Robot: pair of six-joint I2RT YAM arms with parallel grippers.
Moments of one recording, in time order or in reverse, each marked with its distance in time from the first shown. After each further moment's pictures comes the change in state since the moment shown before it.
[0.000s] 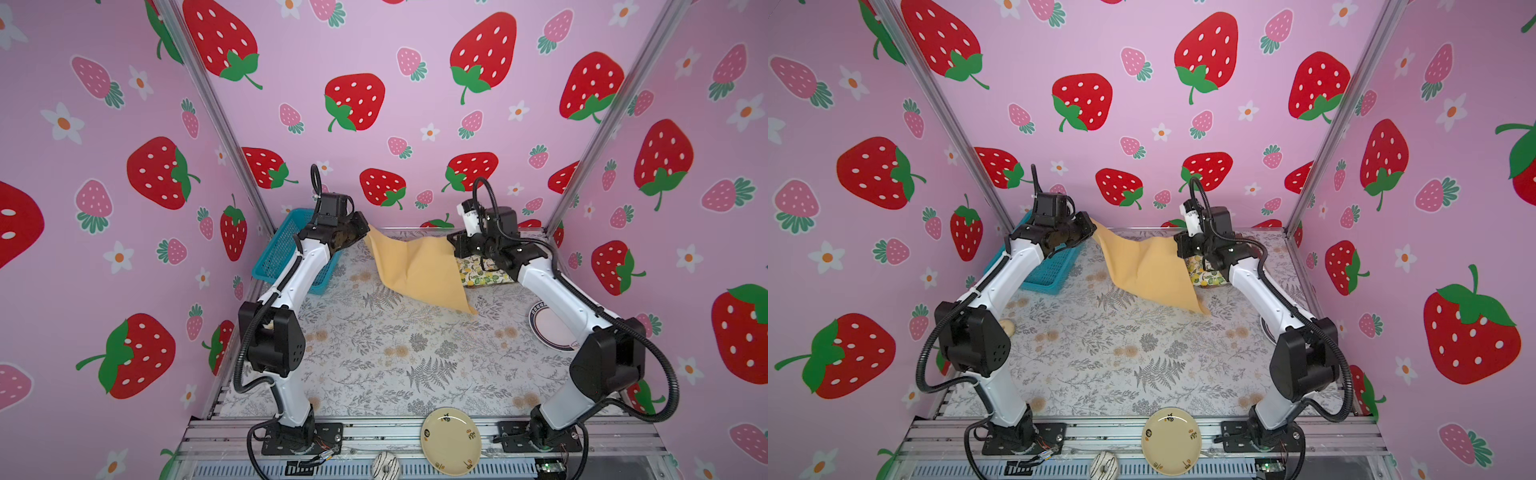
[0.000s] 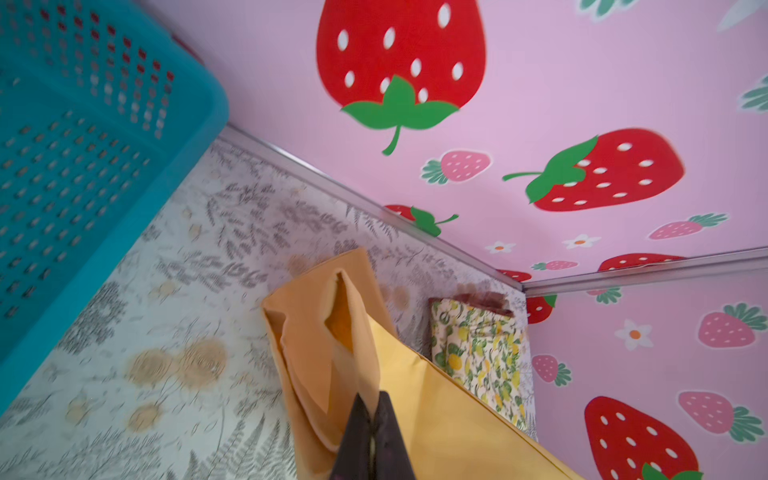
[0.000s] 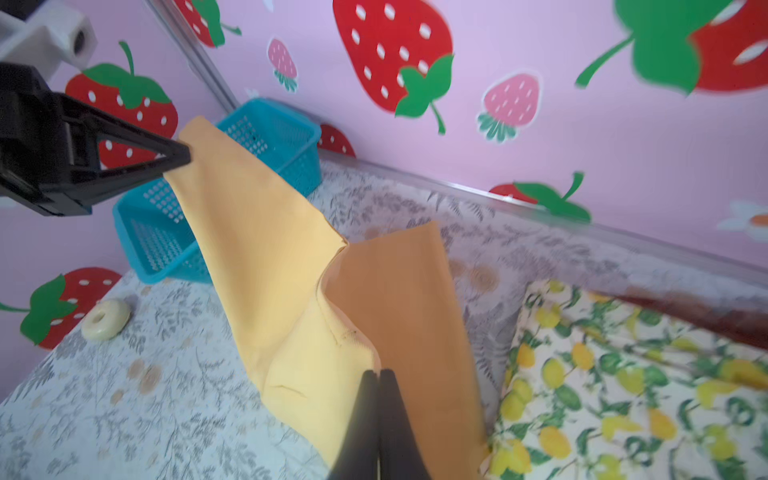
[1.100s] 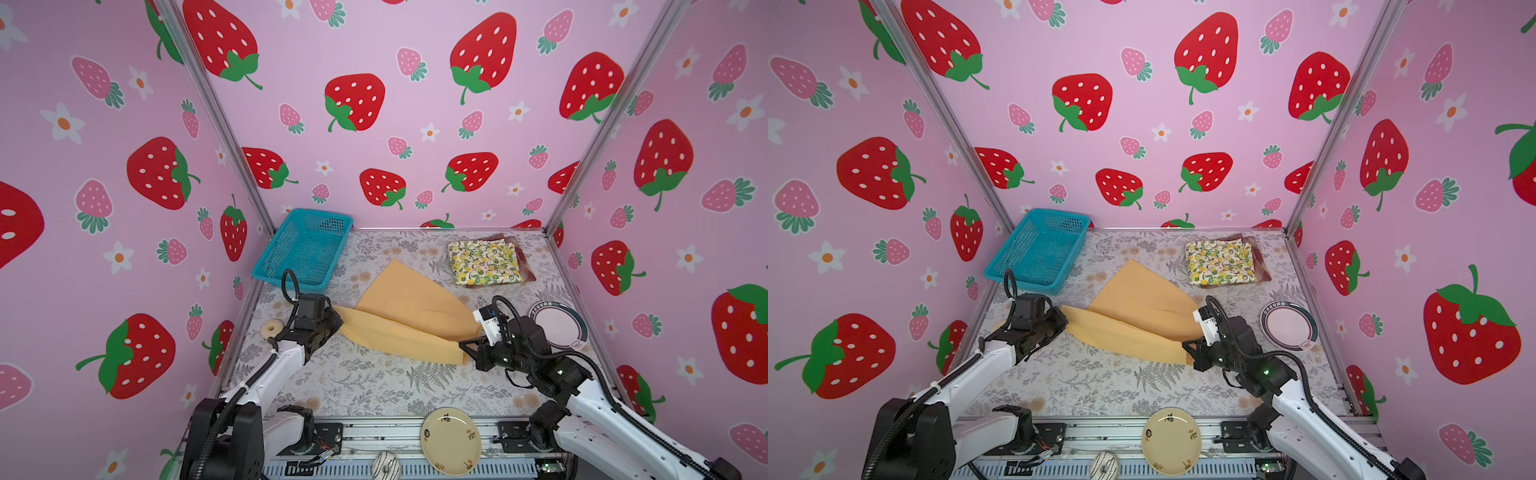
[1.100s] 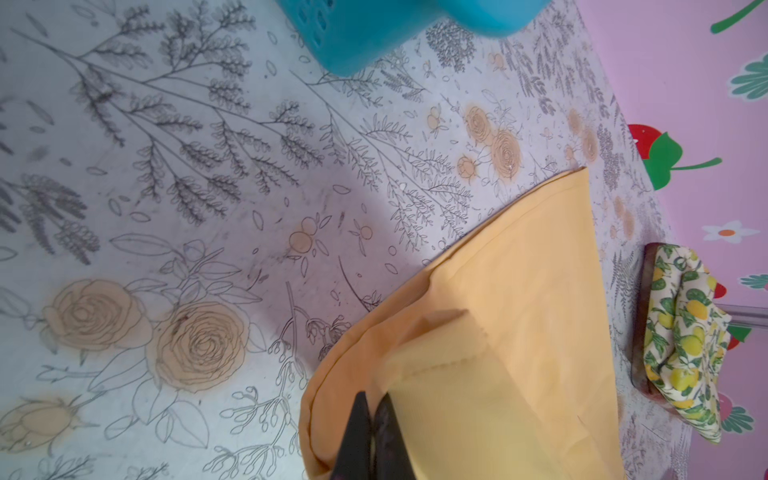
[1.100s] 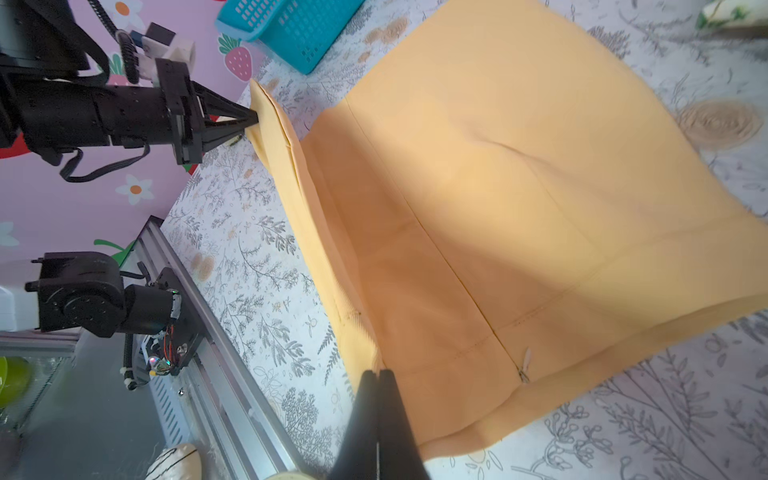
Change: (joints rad) left arm 0.079 -0.762 -1.336 0.298 -0.196 -0.177; right arm 0.257 -0.957 -1.159 0.027 -0.044 0.311
